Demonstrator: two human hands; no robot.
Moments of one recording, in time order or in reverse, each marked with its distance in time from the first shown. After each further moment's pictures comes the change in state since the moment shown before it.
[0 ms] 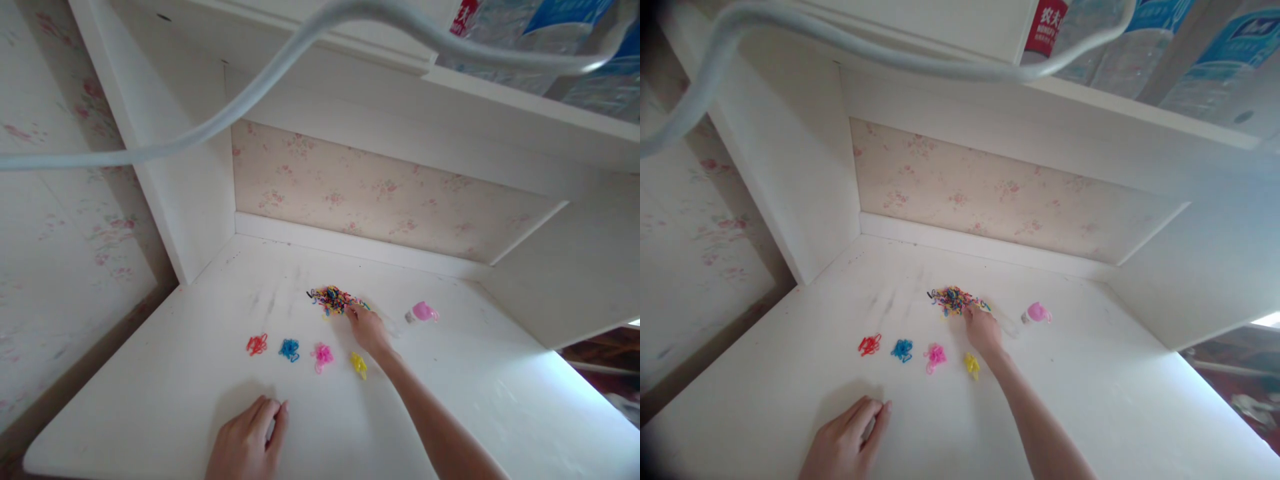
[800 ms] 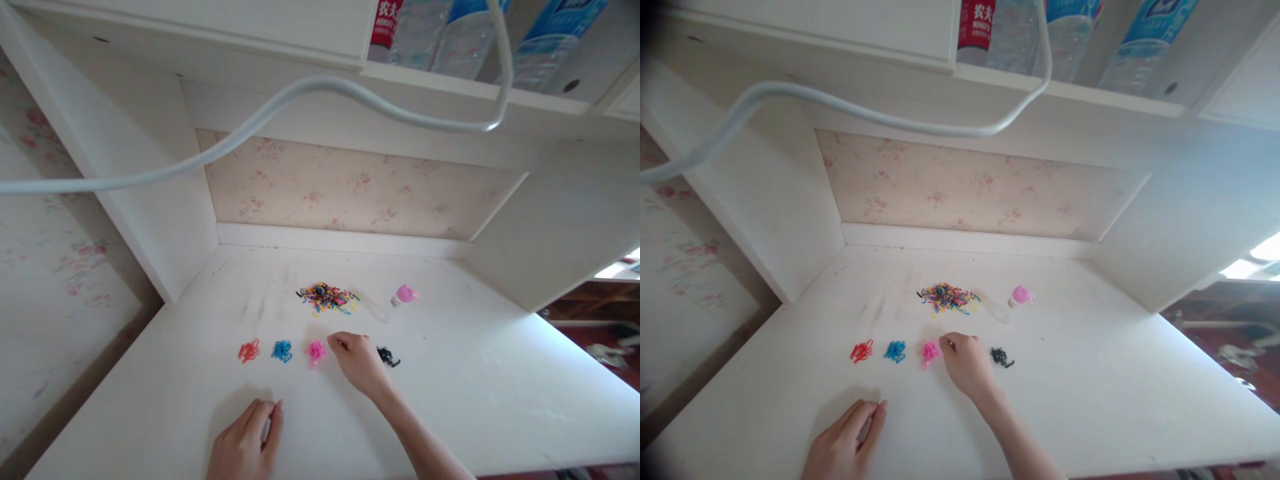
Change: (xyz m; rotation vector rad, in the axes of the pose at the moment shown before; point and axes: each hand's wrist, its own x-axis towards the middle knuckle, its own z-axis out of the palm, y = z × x) left_hand -0.001 -0.001 0.002 -0.033 -0.021 0.014; right_hand -0.090 -0.022 -0.010 0.251 0.013 -0.112
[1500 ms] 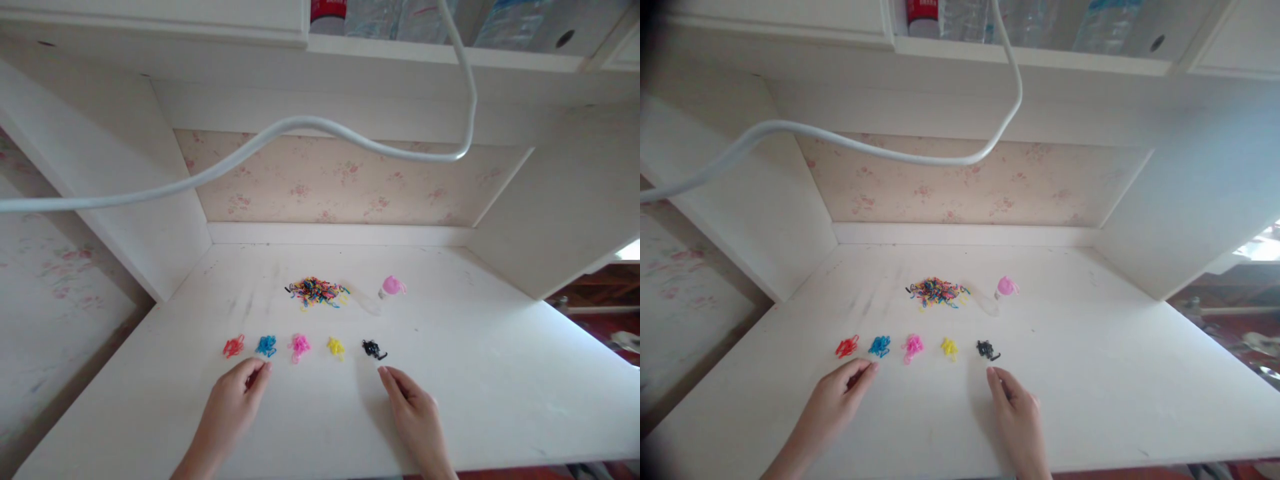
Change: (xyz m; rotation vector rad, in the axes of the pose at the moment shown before) left_hand 0.060 0.024 -0.014 -0.134 -0.298 -0.248; right_hand -0.086 0.116 -0.017 0.403 0.207 0.368
